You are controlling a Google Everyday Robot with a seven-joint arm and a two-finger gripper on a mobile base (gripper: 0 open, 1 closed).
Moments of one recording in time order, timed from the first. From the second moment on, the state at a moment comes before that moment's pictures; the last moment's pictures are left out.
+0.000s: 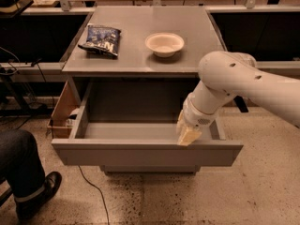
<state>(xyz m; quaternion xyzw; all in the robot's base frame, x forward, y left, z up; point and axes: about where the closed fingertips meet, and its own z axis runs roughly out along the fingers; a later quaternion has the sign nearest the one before) 0.523 -0.109 0.718 -0.71 0.68 0.07 0.13</state>
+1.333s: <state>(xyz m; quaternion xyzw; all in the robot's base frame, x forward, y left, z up) 0.583 -0.120 0.690 -0.67 0.71 0.14 0.19</state>
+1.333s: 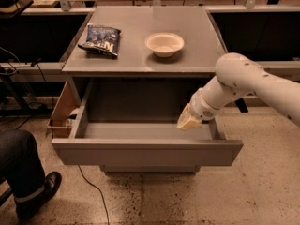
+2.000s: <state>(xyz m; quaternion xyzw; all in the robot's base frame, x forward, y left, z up) 0.556 -0.086 0.691 -0.61 0.70 0.28 0.27</state>
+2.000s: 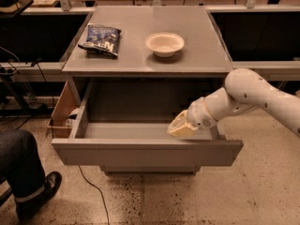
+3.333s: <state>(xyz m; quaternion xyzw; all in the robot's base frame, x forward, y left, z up) 0.488 -0.079 0.672 -0.60 0.67 0.40 0.17</state>
